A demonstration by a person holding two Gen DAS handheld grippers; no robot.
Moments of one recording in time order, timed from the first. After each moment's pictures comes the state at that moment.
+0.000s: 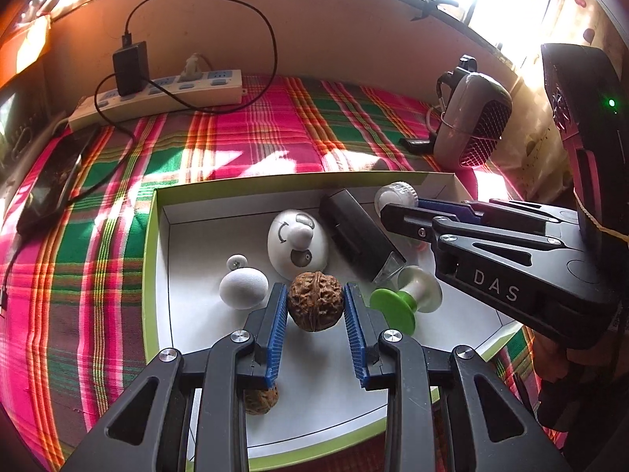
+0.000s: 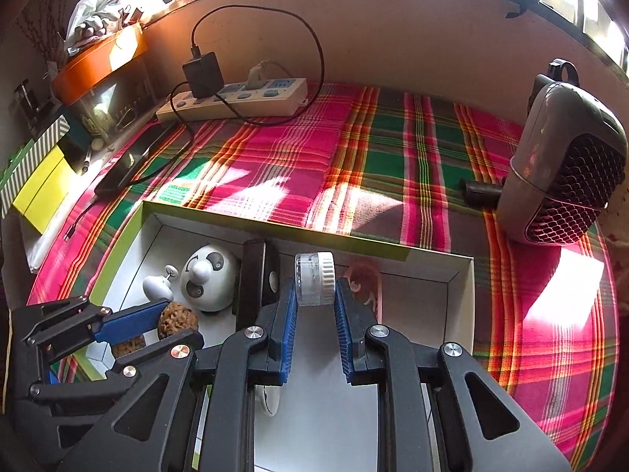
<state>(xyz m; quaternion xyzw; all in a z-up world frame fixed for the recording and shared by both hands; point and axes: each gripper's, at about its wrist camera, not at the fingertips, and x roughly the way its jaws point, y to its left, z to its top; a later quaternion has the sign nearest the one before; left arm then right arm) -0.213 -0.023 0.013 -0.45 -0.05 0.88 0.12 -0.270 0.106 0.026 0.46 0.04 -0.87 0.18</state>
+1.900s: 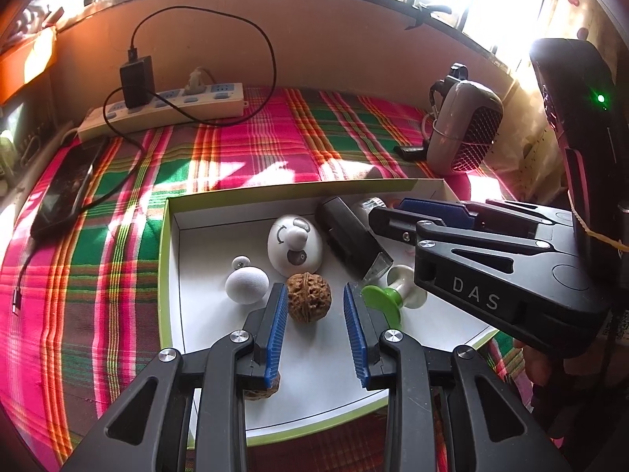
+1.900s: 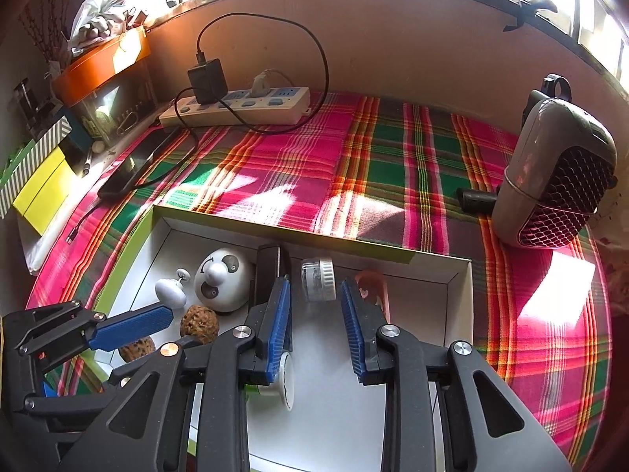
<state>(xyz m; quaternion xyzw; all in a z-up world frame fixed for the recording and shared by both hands) -0.199 -0.024 0.028 -0.44 -0.04 0.89 0.12 -0.259 0.097 0.036 0.45 0.05 -0.88 0.16</state>
